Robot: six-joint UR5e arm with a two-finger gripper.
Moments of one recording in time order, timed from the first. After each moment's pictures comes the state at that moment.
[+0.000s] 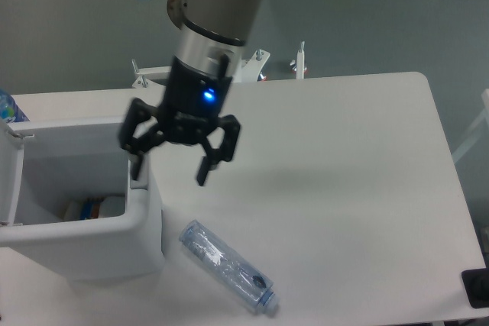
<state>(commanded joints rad) 2.37 -1.83 -1.44 -1.07 1.13 -0.02</state>
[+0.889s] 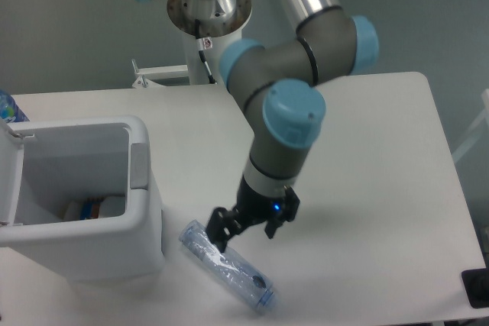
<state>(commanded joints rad) 2.40 -2.12 -1.34 -1.11 1.37 -0.02</state>
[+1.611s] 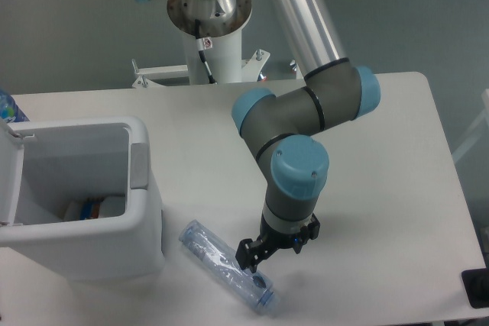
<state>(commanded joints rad) 2.38 -2.20 -1.33 -1.04 1.45 -0.03</state>
